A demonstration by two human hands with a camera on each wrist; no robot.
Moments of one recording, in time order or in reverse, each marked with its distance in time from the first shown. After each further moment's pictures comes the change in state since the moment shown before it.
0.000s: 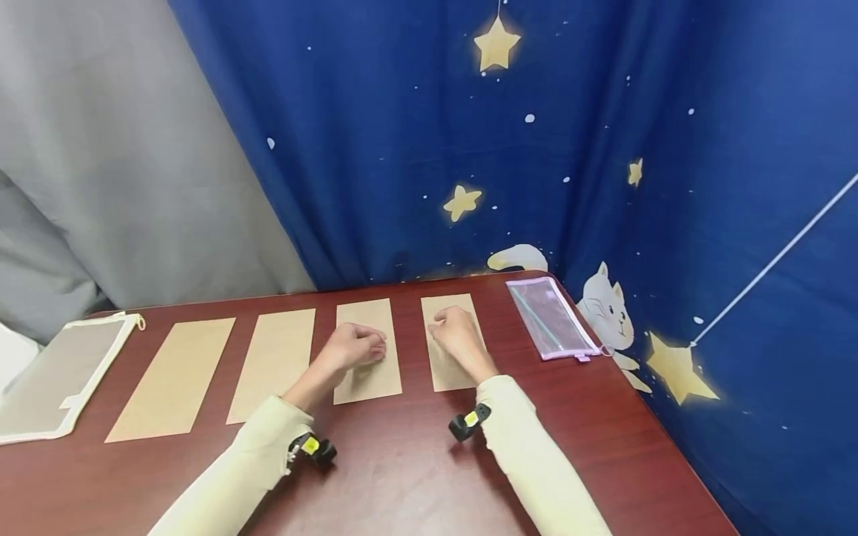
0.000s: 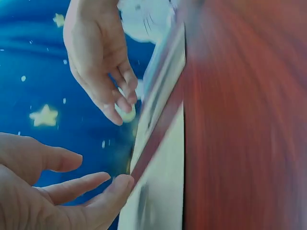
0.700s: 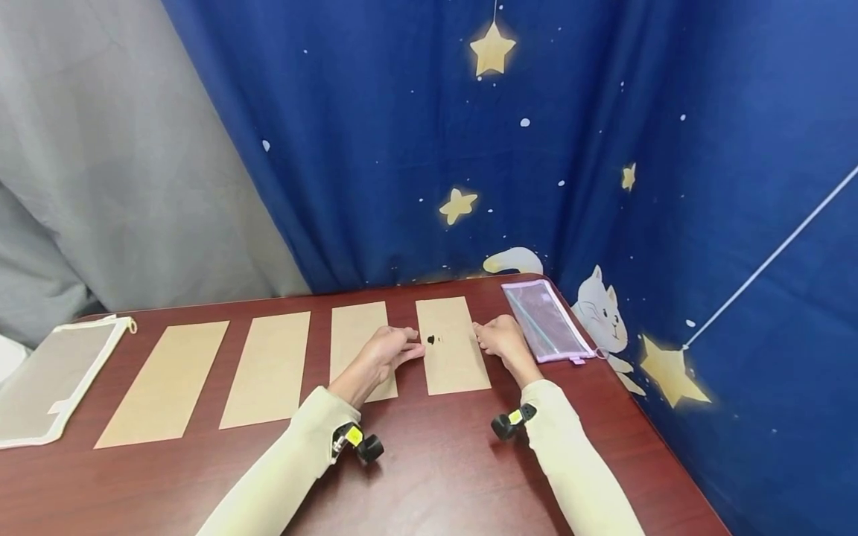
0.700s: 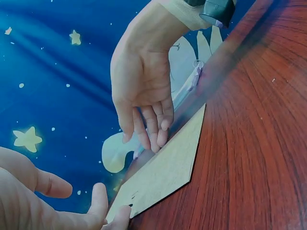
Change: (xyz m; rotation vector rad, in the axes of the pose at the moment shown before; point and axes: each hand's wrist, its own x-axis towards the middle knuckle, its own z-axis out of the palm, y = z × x) left_hand 0.020 0.025 0.065 -0.525 -0.142 -0.221; right_hand 0.000 0.072 -0.039 0.382 -0.069 0.274
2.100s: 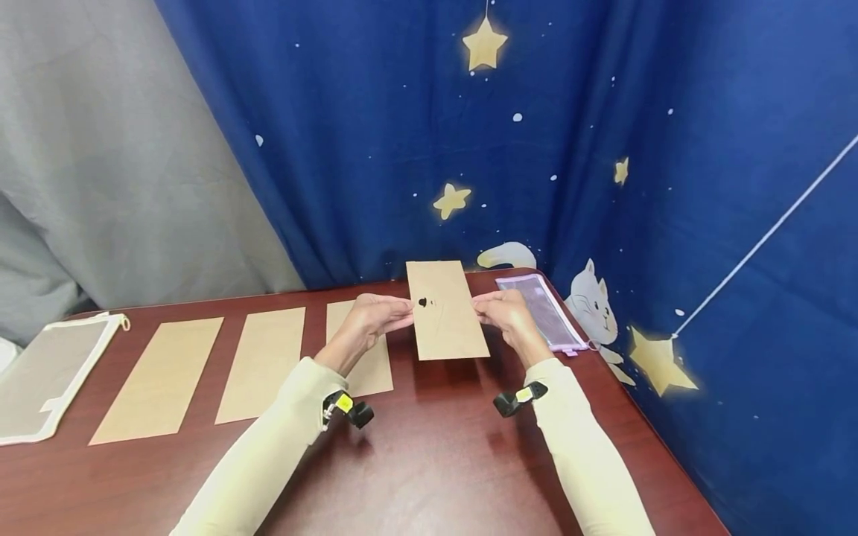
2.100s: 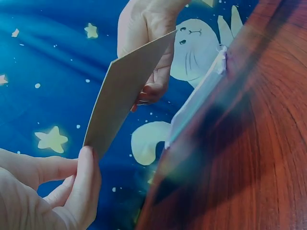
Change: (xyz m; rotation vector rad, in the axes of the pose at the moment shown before) left_hand -0.002 0.041 -0.012 -0.093 -0.003 0.135; right_hand -0.006 -0.030 -0.028 0.328 -0.071 -0.047
